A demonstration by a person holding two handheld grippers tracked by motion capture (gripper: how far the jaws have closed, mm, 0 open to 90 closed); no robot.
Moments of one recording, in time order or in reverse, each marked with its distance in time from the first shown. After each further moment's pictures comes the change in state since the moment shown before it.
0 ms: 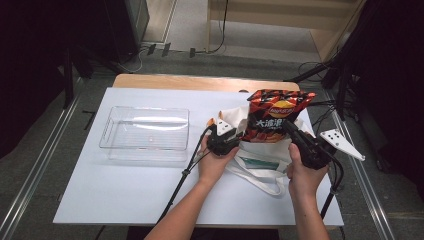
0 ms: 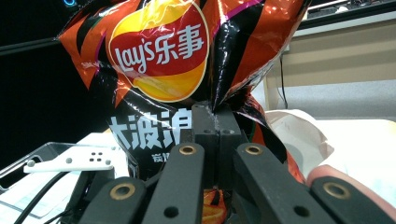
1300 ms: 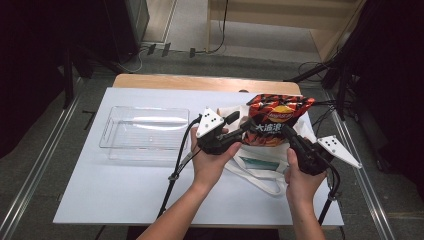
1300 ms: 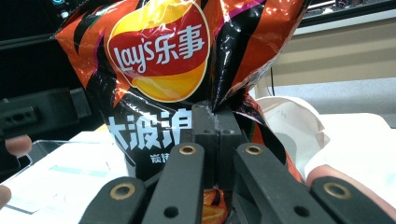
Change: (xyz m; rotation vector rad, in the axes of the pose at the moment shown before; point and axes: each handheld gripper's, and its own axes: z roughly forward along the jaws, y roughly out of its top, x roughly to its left) left arm -0.042 0.077 -0.112 -0.311 -0.143 0.000; right arm 0.008 -0.011 -0.007 -0.003 -0.045 -0.005
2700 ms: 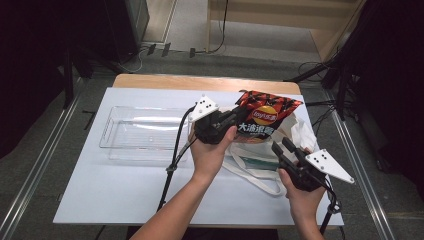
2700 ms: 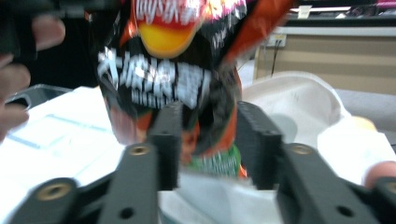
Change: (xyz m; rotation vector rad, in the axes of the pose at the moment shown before) left arm 0.011 0.027 -0.004 -0.016 -0.076 -0.093; right arm 0.018 -0.019 -0.026 0.083 0.014 -0.200
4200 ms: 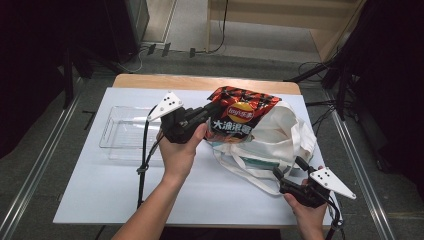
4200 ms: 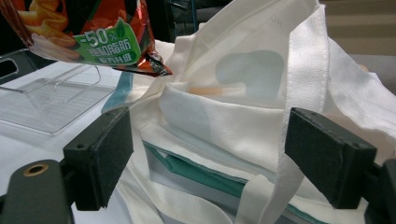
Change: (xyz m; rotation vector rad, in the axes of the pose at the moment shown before) left arm 0.025 0.024 -0.063 -0.040 -0.006 0.015; right arm -0.018 -0.050 -0.019 0.088 -0.016 0.066
